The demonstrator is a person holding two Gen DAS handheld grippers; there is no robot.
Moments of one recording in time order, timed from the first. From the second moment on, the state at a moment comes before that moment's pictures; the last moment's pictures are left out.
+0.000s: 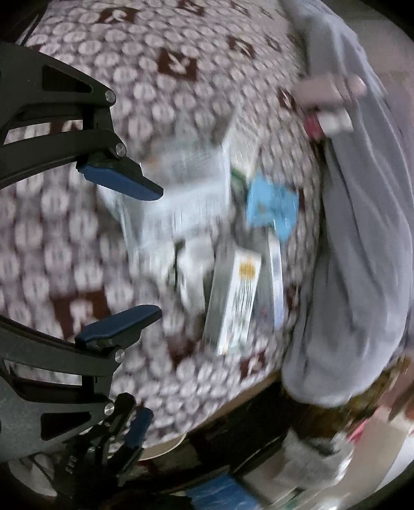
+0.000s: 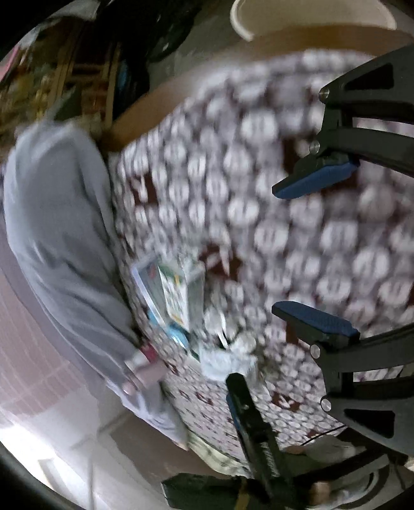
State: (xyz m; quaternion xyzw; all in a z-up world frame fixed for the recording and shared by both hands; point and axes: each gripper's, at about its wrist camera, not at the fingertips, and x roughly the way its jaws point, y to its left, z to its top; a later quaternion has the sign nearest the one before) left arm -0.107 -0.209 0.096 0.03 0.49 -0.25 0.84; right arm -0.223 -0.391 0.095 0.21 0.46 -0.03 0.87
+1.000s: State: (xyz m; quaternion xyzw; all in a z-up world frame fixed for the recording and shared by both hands) left arm -0.067 -0.209 0.045 0.02 0.52 -0.22 0.83; right arm -0.173 -0.381 0.097 0.22 0.44 0.00 0.87
